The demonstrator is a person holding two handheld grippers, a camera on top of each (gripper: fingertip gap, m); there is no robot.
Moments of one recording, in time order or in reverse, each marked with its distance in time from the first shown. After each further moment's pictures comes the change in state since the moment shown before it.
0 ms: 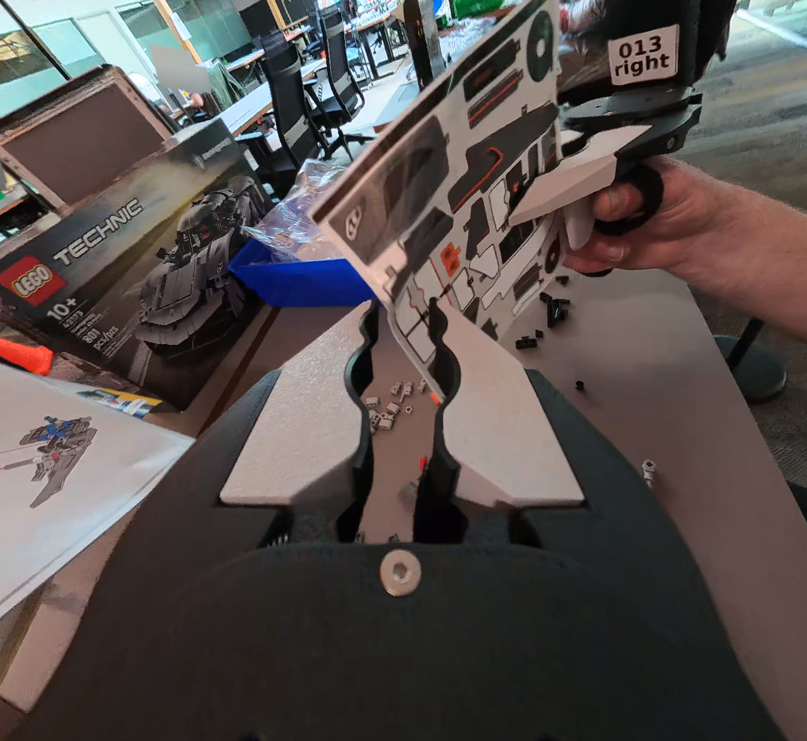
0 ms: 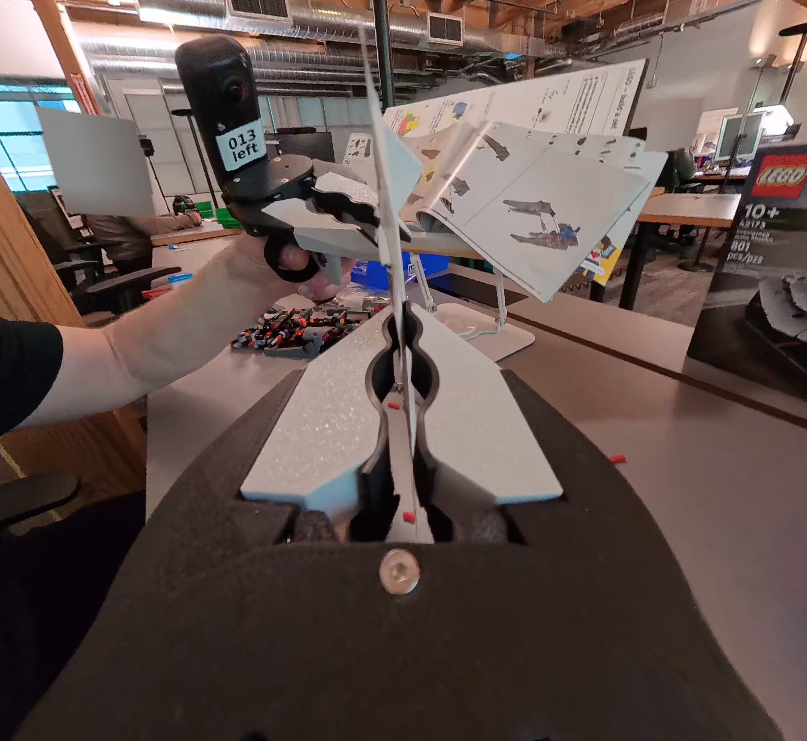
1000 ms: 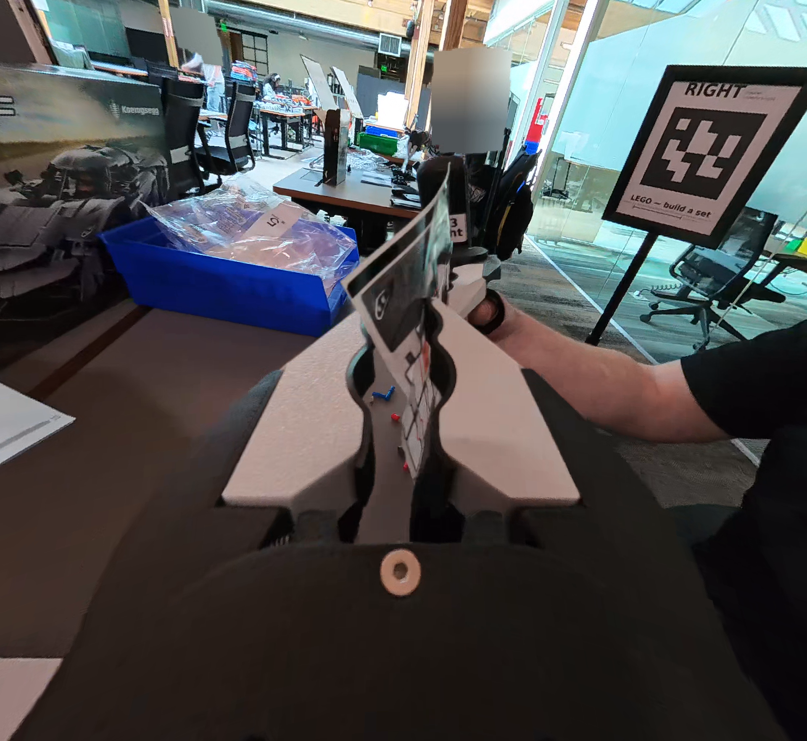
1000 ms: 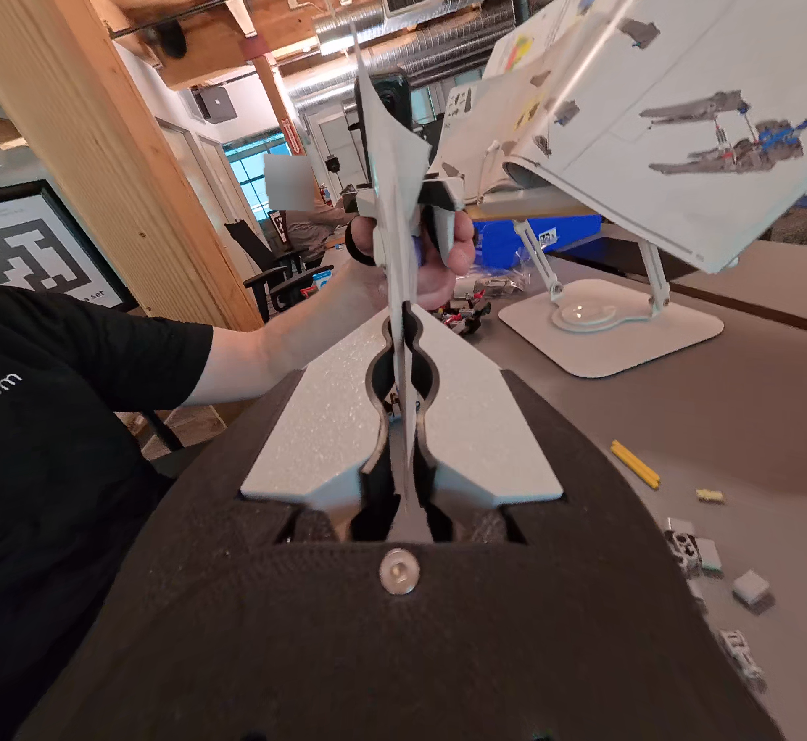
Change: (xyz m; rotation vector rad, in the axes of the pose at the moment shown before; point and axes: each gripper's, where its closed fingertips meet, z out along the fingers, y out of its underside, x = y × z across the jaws) left arm -0.041 0.028 -0.014 0.251 0.286 -0.436; right arm 0.016 0.043 0.071 -0.057 -0.389 0.288
